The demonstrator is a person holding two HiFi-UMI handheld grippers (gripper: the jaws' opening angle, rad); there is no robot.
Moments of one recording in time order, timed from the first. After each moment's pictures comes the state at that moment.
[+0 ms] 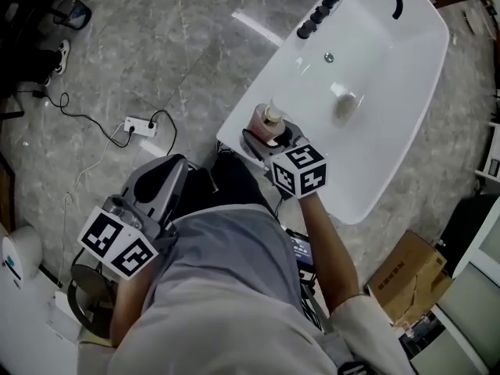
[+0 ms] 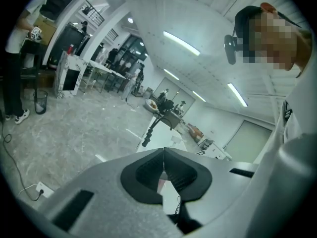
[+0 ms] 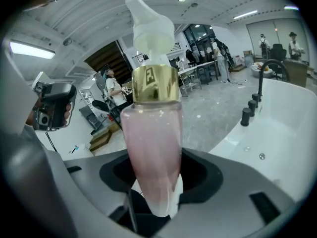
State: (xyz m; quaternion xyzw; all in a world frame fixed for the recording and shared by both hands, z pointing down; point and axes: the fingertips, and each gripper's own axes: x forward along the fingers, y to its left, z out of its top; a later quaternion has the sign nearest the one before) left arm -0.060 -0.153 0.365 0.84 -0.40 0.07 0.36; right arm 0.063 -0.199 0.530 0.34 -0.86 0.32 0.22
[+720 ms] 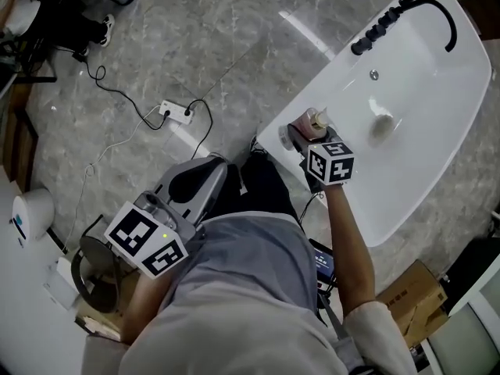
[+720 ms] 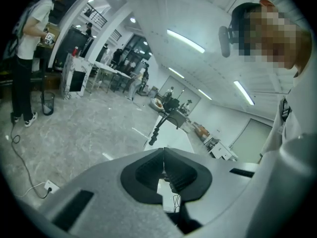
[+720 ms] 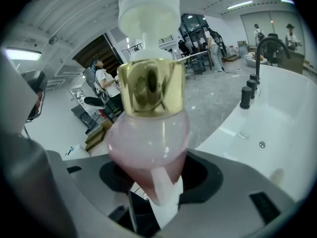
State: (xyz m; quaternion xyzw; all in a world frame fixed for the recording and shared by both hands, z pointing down) left arm -0.080 -0.156 0.375 0.82 -0.42 0.09 0.37; right arm 0.061 -0.229 0.622 0.35 -0.82 0.36 0.25
